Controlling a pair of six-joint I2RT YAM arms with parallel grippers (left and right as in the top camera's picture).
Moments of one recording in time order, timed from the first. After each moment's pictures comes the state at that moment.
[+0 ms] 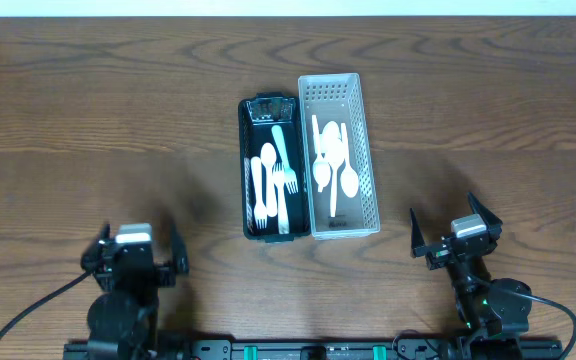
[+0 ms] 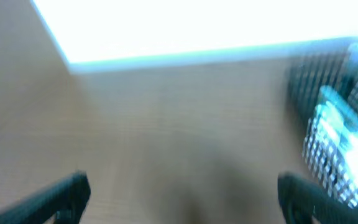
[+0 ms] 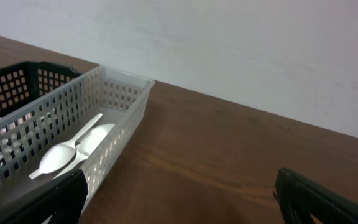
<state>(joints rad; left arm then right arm) -0.15 0.02 0.38 -0.57 -0.27 0.07 0.06 0.01 0.01 -0.06 -0.18 -0.17</state>
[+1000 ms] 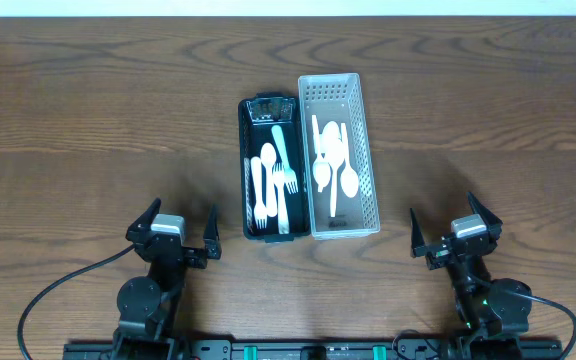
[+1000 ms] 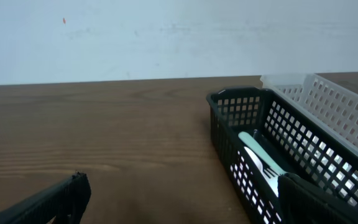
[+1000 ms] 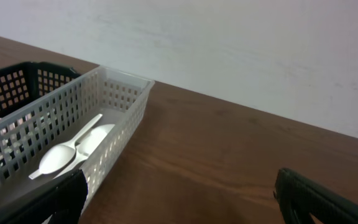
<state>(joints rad) -0.16 0.02 0.02 -0.11 0.00 -0.03 0.06 0.01 0.01 -0.06 -0.18 -0.17</state>
